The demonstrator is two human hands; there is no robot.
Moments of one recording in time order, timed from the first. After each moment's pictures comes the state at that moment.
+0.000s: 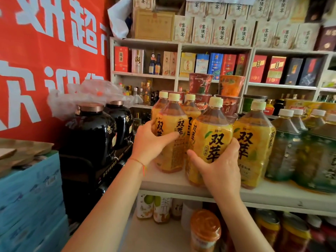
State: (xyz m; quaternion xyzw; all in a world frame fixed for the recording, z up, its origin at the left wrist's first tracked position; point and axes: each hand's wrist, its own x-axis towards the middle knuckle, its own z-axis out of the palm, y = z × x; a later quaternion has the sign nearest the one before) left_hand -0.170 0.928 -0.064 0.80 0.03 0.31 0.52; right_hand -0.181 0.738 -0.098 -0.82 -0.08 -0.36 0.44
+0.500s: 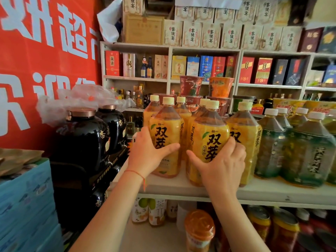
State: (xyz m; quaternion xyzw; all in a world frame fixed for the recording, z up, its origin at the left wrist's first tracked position) left_hand -0.184 0.910 -0.075 0.86 0.03 0.31 0.40; right_hand -0.176 0.728 -0.099 -0.83 0.00 -0.47 0.30
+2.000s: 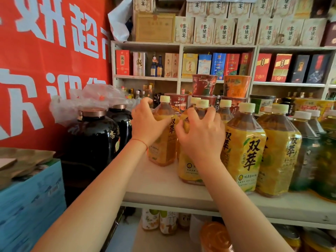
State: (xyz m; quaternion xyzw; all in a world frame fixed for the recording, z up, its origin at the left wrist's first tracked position) left_hand -0.111 0.962 -0.023 0.82 0.04 0.44 0.36; right_hand -0.117 0.804 -0.038 -0.80 -0.13 -0.56 0.16
